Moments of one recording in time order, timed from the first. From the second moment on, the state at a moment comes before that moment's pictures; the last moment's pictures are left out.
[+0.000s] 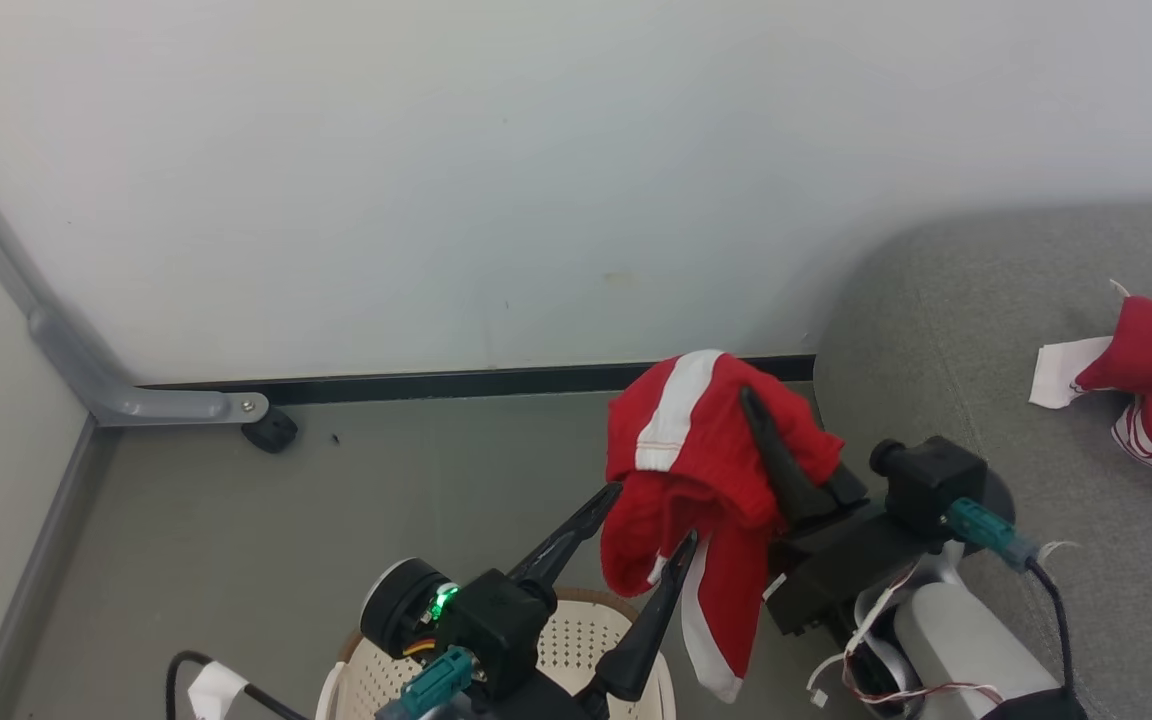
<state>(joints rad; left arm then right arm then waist) -0.28 0.08 -0.61 0.04 -0.37 -0.07 -0.05 -0.48 -0.09 0.44 0.40 0.32 0.09 -0.19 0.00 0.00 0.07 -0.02</state>
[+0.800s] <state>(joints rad) -0.24 0.12 -0.66 -0.03 -0.29 -0.03 -0.01 -0.67 -0.25 0.19 0.42 0.37 0.03 -0.23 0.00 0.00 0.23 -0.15</state>
